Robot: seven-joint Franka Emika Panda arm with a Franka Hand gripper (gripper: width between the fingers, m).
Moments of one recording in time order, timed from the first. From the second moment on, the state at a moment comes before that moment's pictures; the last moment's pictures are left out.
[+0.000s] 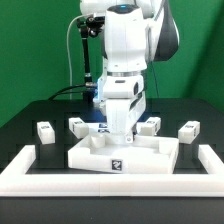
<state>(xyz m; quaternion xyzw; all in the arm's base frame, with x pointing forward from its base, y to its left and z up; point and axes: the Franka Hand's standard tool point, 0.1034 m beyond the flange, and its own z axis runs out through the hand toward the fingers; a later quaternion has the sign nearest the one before) 0.466 -0.005 0.014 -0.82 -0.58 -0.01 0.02</state>
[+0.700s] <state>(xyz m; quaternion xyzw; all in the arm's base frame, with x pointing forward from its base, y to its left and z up) 0.491 -0.006 0.014 -0.74 -0.67 -0.02 0.01</state>
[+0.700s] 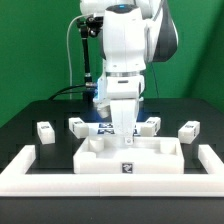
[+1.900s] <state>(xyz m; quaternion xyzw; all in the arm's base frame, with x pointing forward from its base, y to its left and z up) 0.530 0.024 0.014 -0.76 -0.65 -0.02 0.01</state>
